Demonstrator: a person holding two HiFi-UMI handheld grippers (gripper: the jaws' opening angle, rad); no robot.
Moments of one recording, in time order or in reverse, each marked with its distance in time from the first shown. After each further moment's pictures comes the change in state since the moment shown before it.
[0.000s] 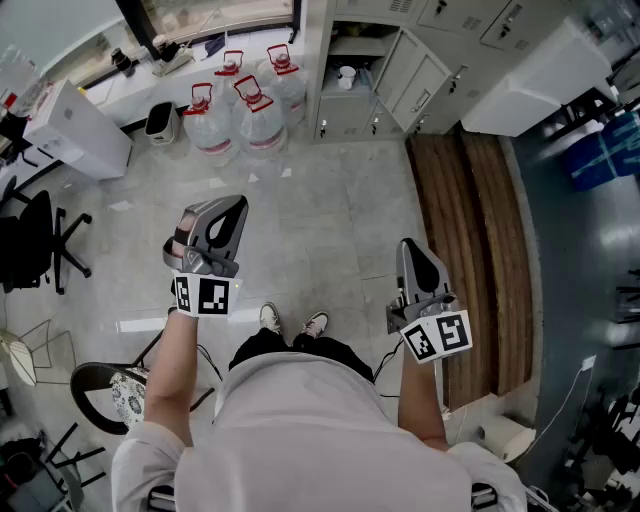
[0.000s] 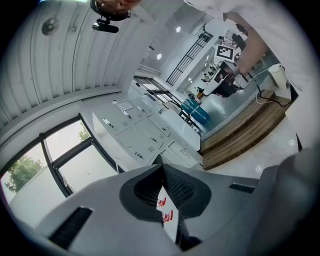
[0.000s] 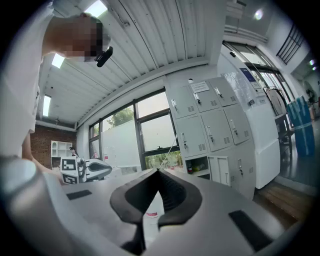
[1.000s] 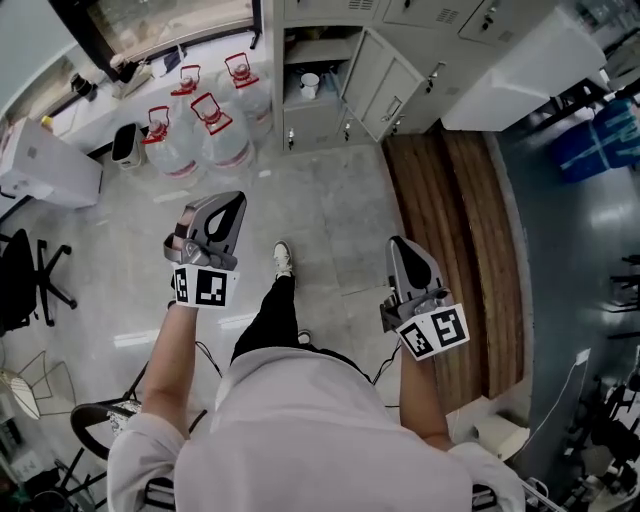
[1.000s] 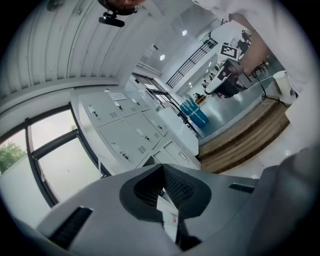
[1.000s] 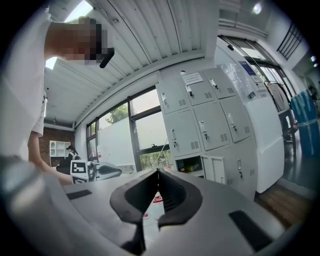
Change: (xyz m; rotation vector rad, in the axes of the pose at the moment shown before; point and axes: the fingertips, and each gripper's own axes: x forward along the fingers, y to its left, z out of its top) left arm 0.181 -0.022 -0.007 -0.073 -0.036 -0.080; right arm 0.072 -0.126 -0.002 0.002 0.029 0.003
